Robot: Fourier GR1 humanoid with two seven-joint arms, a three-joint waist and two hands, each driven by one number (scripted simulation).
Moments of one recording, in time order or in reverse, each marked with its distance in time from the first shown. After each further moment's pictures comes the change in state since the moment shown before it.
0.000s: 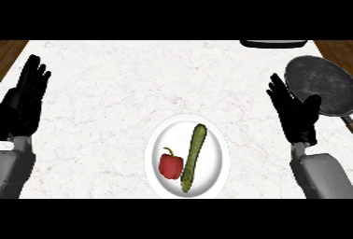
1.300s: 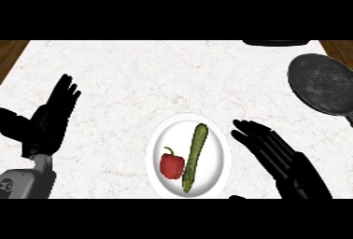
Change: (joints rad) left arm 0.115 -0.109 -0.077 -0.158 0.035 -0.018 0.159; right arm 0.276 -0.165 0.404 -0.777 0.778 -0.013 0.024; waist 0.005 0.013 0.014
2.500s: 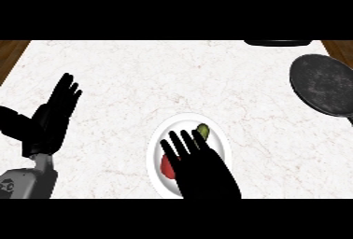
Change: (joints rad) left arm -0.004 -0.028 0.018 -0.025 -0.034 -0.016 0.037; right arm -0.413 0.311 0.308 0.199 0.167 0.807 0.688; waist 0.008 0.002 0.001
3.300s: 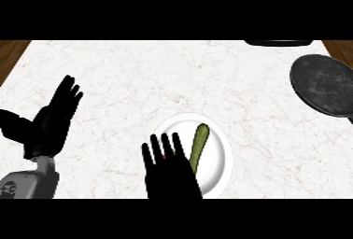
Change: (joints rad) left arm 0.015 -0.031 0.021 0.000 -0.023 -0.031 -0.012; right arm -0.091 0.109 0.139 0.170 0.091 -0.031 0.113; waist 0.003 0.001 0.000
